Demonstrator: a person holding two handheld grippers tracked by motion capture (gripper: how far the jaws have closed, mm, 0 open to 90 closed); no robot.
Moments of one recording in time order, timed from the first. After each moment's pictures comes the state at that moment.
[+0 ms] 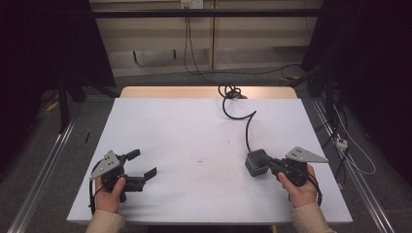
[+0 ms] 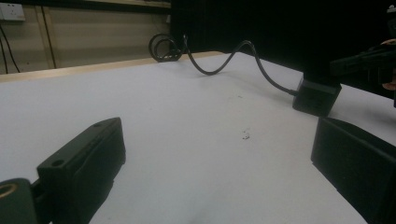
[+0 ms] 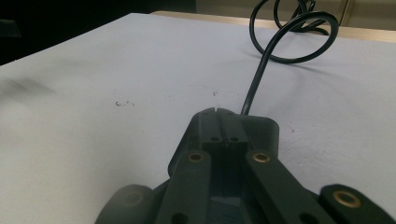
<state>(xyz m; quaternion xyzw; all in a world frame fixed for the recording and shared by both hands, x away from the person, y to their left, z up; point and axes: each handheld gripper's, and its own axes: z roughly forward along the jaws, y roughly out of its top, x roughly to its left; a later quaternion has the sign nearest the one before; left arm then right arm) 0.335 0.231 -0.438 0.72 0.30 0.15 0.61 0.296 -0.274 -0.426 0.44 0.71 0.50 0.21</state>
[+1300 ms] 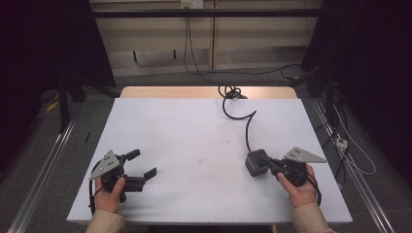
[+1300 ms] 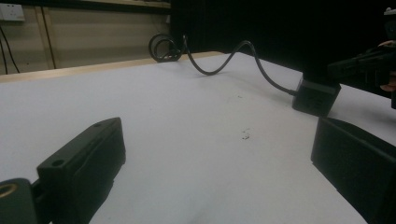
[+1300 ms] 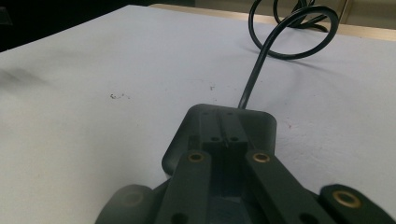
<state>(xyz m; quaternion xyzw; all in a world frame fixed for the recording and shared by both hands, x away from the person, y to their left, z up) 0.335 0.232 -0.438 0.72 0.30 0.15 0.61 0.297 -0.274 -0.429 0.44 0.72 0.49 0.21</state>
